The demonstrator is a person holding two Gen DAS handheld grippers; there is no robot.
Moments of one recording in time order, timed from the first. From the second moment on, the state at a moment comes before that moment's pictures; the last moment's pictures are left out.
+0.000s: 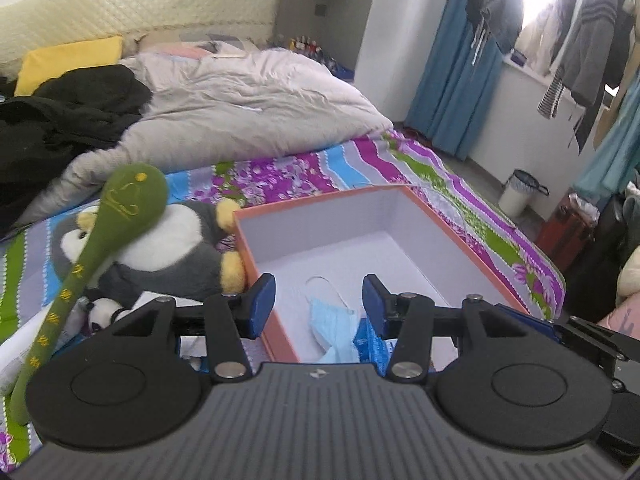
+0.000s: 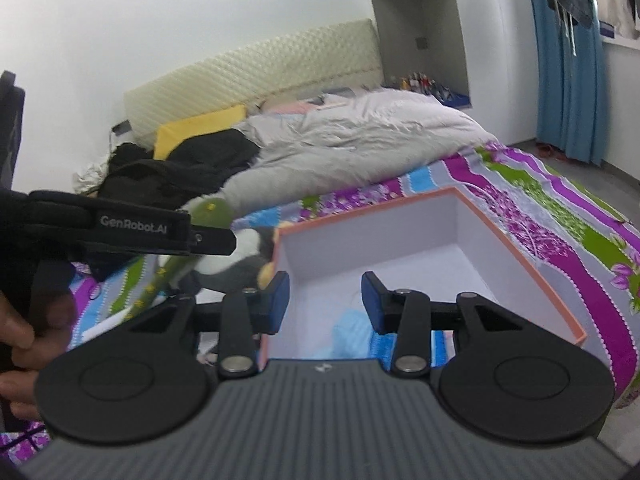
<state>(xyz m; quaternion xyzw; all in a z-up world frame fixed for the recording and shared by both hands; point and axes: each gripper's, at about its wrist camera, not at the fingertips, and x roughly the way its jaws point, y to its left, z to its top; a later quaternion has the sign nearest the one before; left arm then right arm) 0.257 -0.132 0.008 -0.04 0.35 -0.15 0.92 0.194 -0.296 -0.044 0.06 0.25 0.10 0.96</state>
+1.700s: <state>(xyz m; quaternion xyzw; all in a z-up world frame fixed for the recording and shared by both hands) 0.157 0.015 -0.098 -0.10 0.42 -0.03 0.90 0.148 -0.176 -0.123 -0.03 0.29 0.18 0.94</state>
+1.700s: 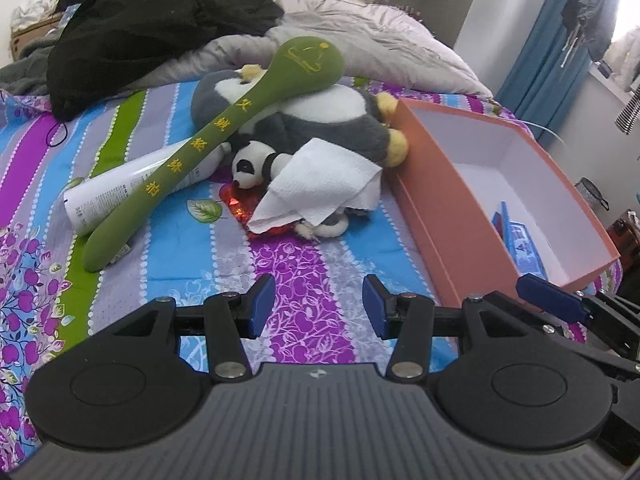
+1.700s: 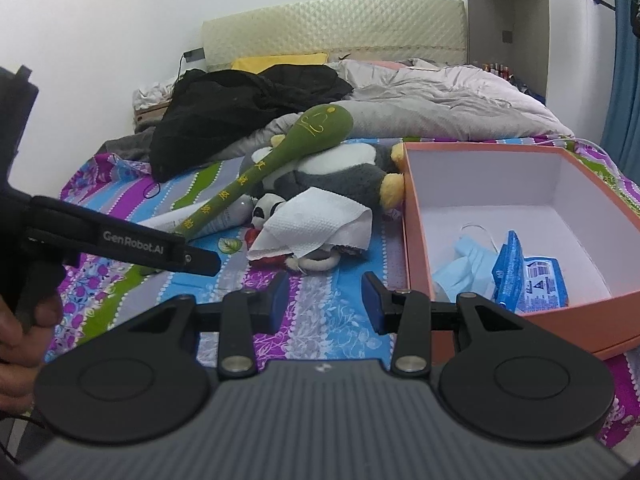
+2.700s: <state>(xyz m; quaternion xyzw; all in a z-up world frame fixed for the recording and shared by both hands) 0.295 0.055 -0.171 -0.13 0.46 -0.01 0.88 0.260 -0.126 -0.199 -0.06 0.31 0.17 0.93</state>
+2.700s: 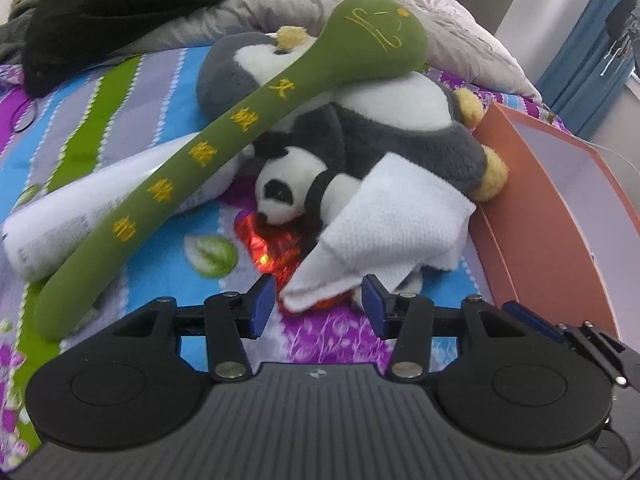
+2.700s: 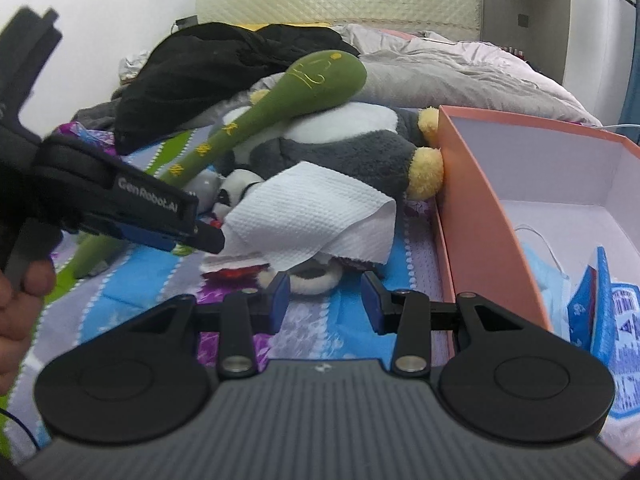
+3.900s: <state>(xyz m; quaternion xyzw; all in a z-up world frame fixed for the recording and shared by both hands) 0.324 0.062 -0.188 -0.18 0.45 0.00 0.87 0.327 -0.109 -0.255 0.02 0.39 0.20 0.90</state>
